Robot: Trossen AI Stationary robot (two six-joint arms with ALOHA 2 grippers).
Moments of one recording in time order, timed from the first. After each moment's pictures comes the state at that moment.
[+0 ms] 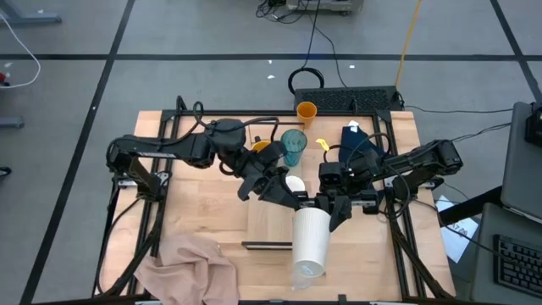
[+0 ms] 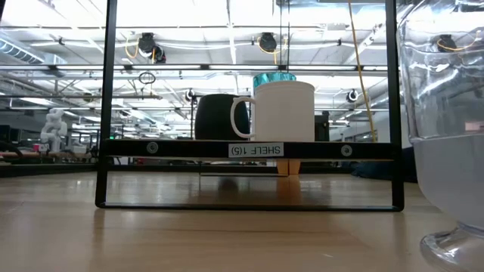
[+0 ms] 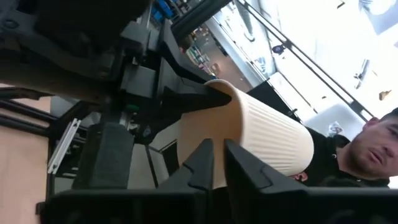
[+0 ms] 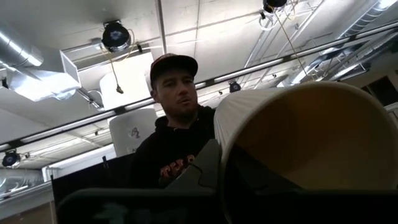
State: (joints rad) left arm -0.10 1.69 1.84 -0.08 0.62 -0.96; right arm 0.19 1.57 1.16 1.38 -0.81 1.21
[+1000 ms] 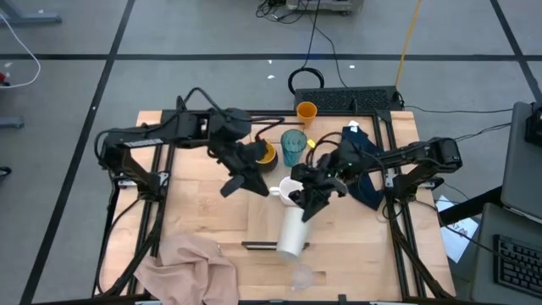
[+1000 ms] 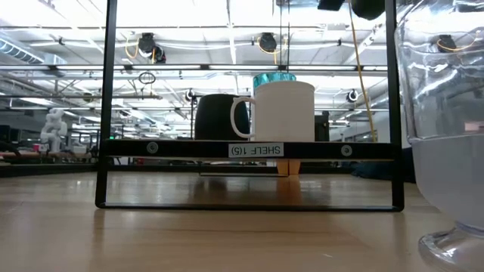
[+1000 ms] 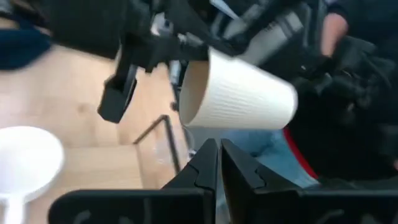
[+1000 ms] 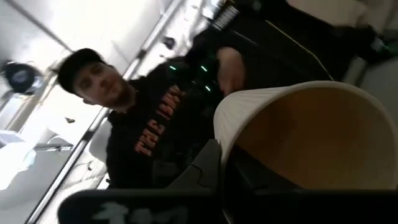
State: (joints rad) left arm 0.04 1.59 1.84 -0.82 0.68 -0.30; right arm 0.01 1.55 0.96 1.09 -1.07 1.51
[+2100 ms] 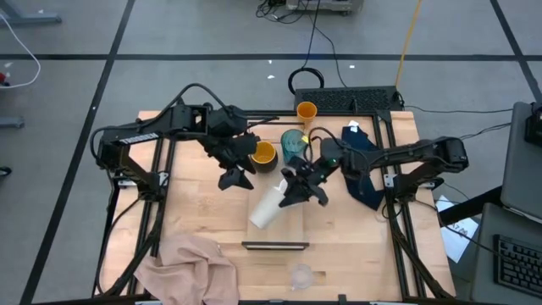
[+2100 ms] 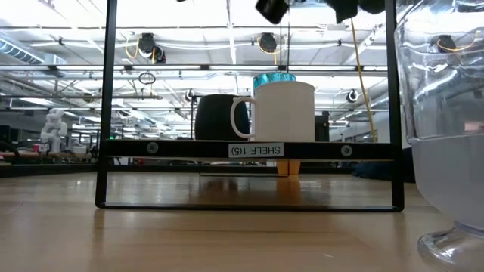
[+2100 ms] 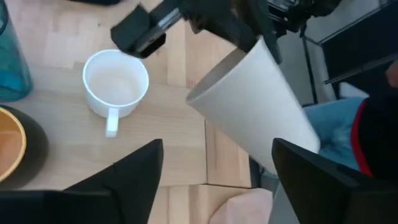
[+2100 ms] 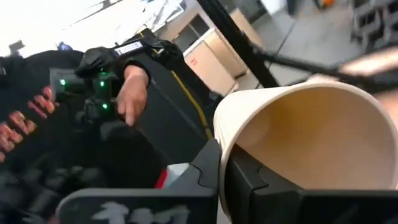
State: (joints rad) left arm 0.10 1.57 1.84 -1.14 0.49 -0.19; right arm -0.03 1.49 0.96 0.56 -0.75 0.72
